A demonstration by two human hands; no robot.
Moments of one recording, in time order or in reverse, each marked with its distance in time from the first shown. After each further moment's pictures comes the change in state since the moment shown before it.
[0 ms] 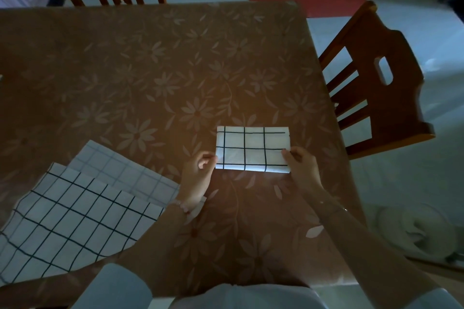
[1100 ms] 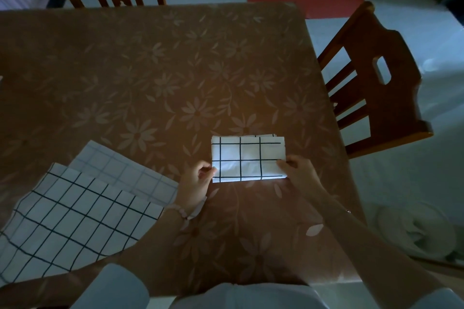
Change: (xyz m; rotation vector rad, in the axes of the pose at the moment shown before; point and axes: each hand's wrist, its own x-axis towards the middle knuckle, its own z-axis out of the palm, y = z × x) left_hand -0.009 -0.018 -0.008 0.180 -0.089 0.011; right_hand -0.002 0.009 -0.001 -0.148 -0.159 0.019
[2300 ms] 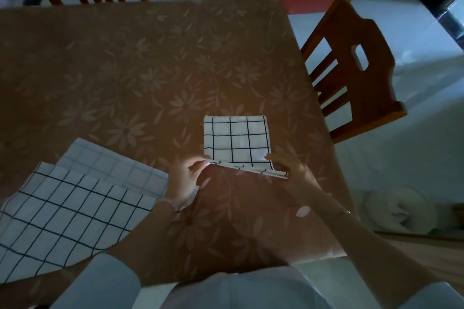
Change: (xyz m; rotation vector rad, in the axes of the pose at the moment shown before) left_hand -0.009 -0.001 -0.006 0.063 0.054 0.265; right_hand -0.040 0.036 -0.010 -0.204 0.033 -0.477
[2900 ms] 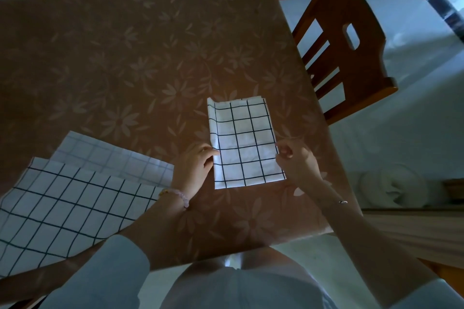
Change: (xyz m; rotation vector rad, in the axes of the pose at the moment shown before) left_hand -0.009 0.007 0.010 0.458 -0.160 0.332; right_hand -0.014 -0.016 0.002 -0.101 0.139 0.311
